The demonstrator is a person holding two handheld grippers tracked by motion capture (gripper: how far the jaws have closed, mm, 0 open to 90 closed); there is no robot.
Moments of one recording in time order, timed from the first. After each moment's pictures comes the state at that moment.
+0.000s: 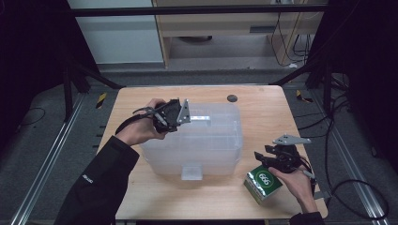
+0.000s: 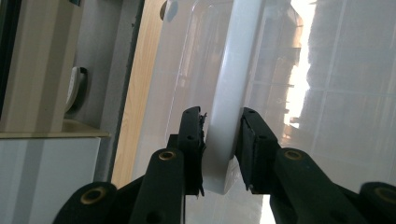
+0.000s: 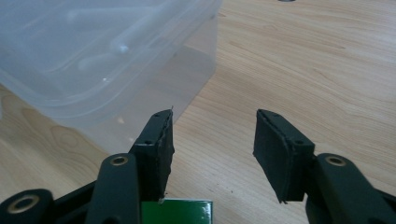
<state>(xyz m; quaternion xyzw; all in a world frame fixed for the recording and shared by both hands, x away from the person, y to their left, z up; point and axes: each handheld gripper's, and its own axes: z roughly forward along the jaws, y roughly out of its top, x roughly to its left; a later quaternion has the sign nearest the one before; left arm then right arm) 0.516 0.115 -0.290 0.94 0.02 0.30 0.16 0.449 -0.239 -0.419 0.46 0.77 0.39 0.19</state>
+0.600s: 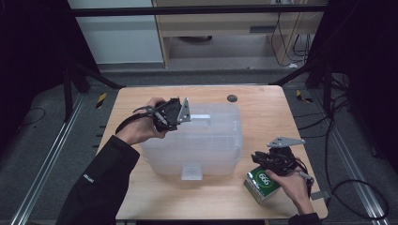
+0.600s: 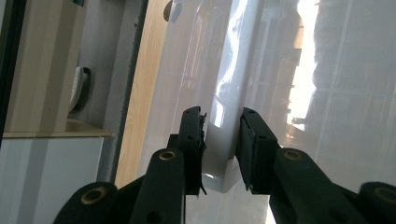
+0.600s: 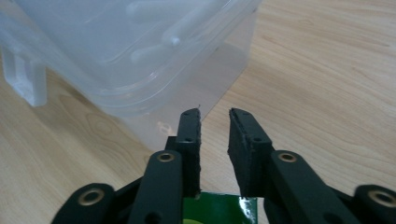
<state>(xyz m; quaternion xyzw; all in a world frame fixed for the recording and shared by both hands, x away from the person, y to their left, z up) 0.517 0.114 -0.288 0.94 0.02 0.30 0.16 0.442 -0.225 -0.415 0.43 0.80 0.39 0.15</state>
